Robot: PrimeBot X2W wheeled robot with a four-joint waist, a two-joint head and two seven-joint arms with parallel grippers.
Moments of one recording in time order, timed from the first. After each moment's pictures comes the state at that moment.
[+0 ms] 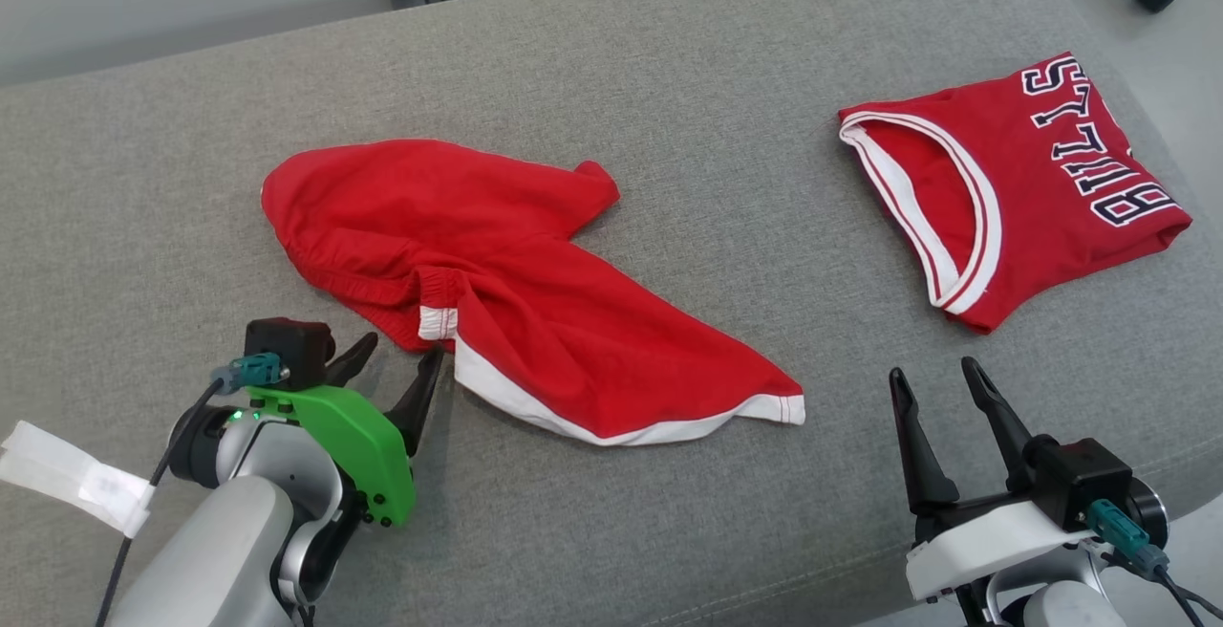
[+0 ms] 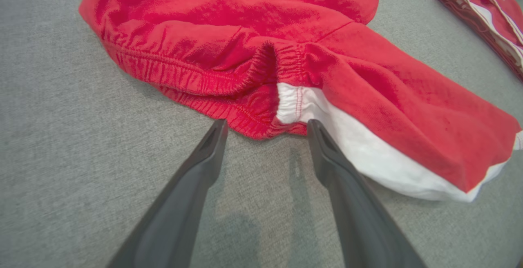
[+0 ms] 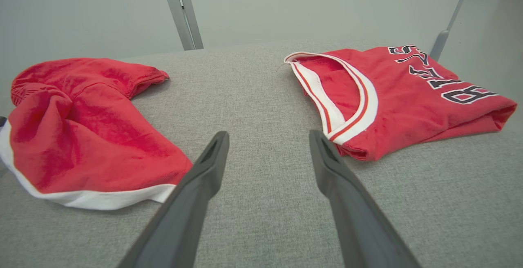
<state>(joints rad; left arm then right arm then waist) -0.43 0.41 -0.63 0.38 -0.75 0.00 0.09 -0.02 -0.08 0.08 0.15 0.16 0.13 -0.26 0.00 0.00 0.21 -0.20</state>
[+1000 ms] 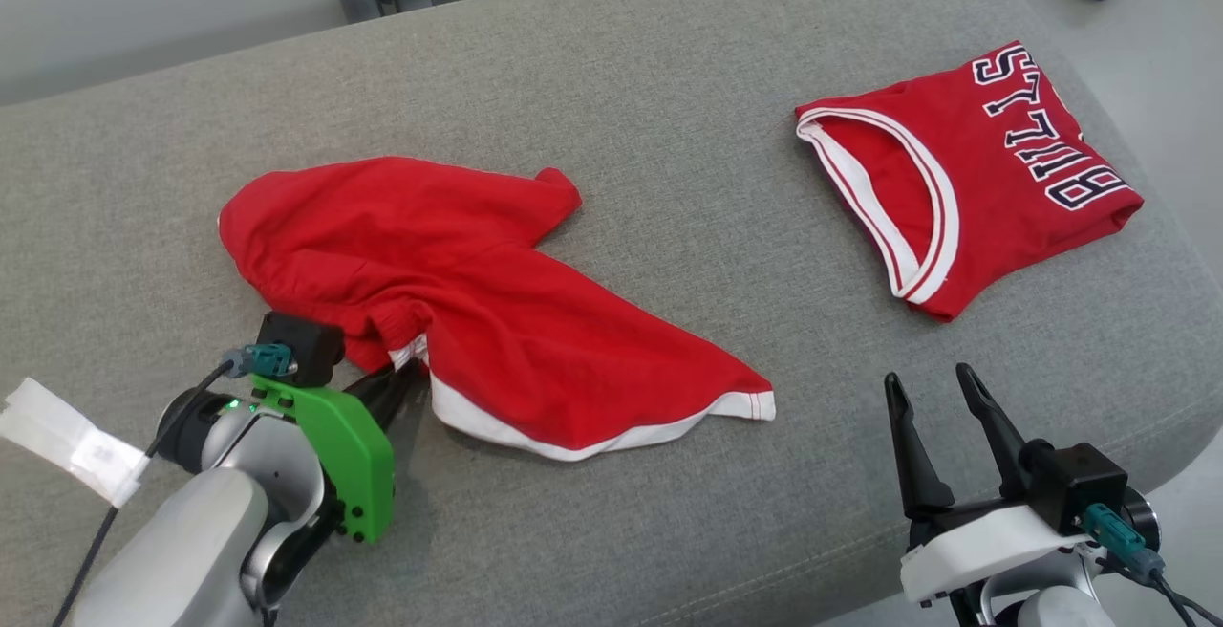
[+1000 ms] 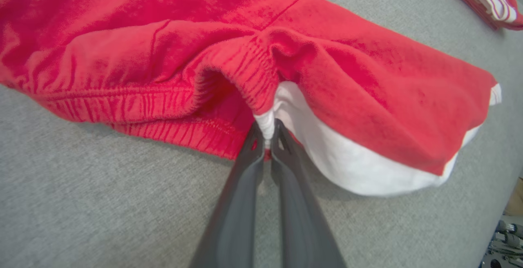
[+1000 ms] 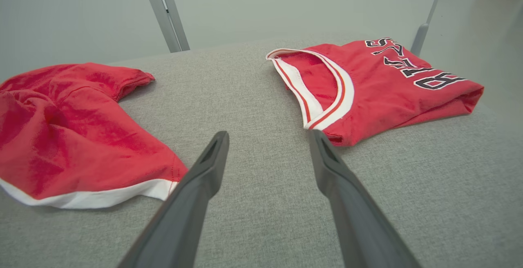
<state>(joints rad) -0.49 0.45 -0.70 0.42 -0.76 -0.10 0.15 -0.02 -0.07 0.08 0.16 0.17 0.13 -0.26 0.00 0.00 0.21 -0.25</state>
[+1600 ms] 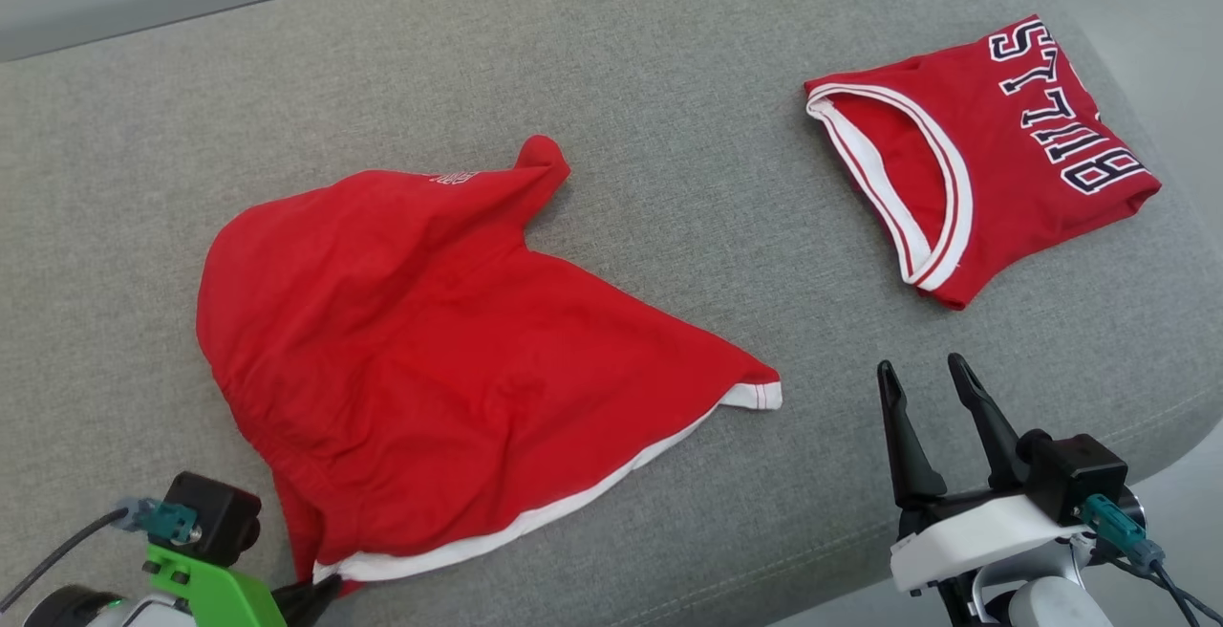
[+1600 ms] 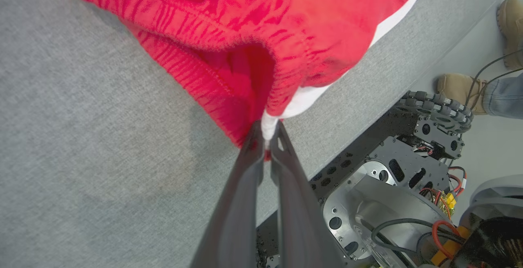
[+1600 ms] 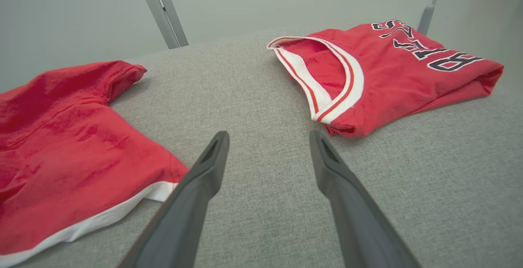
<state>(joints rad) -0.07 0.95 -0.63 -0.38 -0.99 0.18 0.56 -0.02 -0.05 0.09 0.15 0.22 0.13 -0.26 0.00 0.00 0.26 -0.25</state>
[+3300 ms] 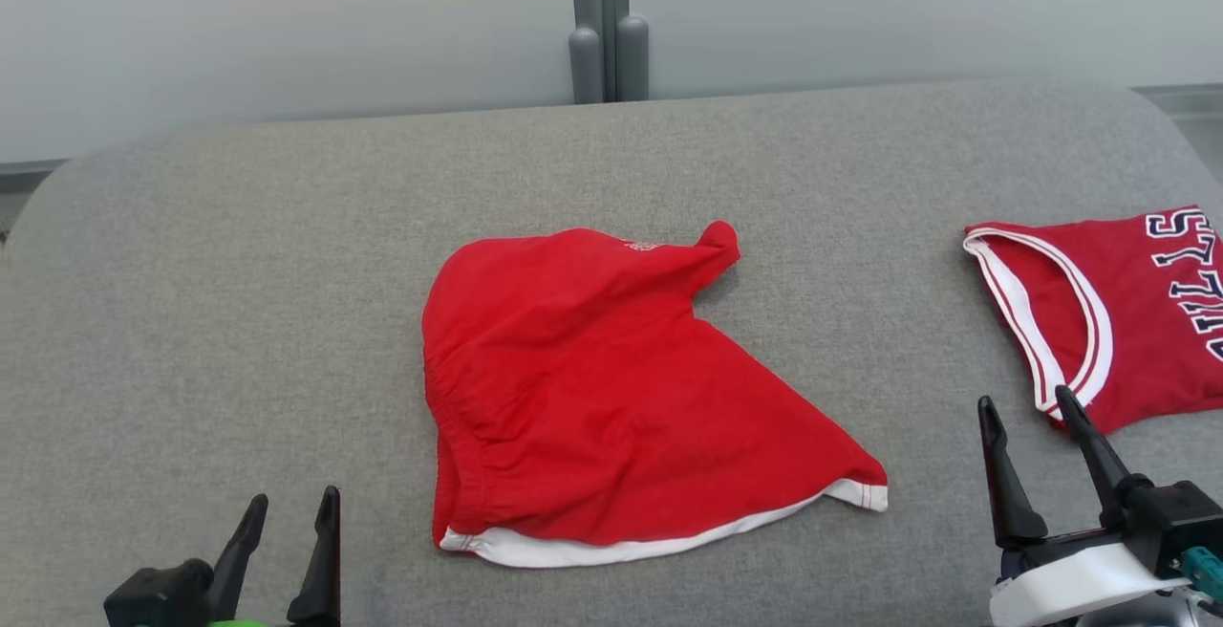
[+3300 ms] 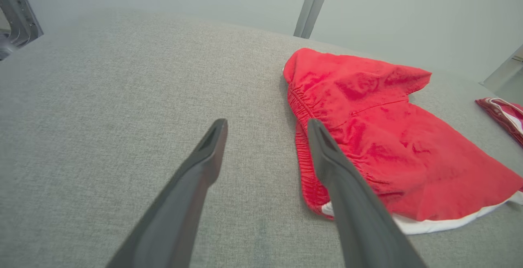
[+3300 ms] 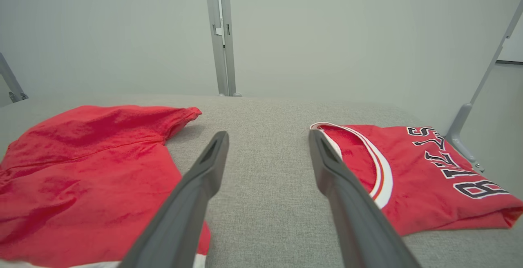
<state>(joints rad) 0.08 0.49 -0.46 0.06 -0.82 0.18 -0.26 0.11 -0.17 -0.01 0.03 0.16 0.13 -0.26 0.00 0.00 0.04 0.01</state>
